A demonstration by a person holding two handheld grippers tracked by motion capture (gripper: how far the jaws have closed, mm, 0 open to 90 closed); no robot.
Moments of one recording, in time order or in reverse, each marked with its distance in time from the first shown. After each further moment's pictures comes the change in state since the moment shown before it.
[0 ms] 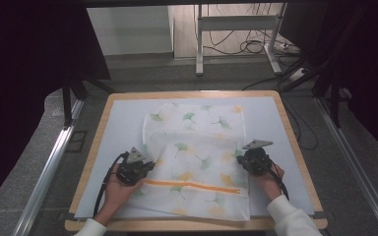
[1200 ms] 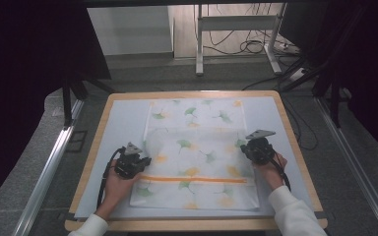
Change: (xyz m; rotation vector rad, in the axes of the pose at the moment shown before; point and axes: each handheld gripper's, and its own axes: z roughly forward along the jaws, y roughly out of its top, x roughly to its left) left arm 0.040 -0.003 0.009 0.024 0.063 -0.130; right arm -0.020 0.024 0.006 -0.028 -0.057 -0.035
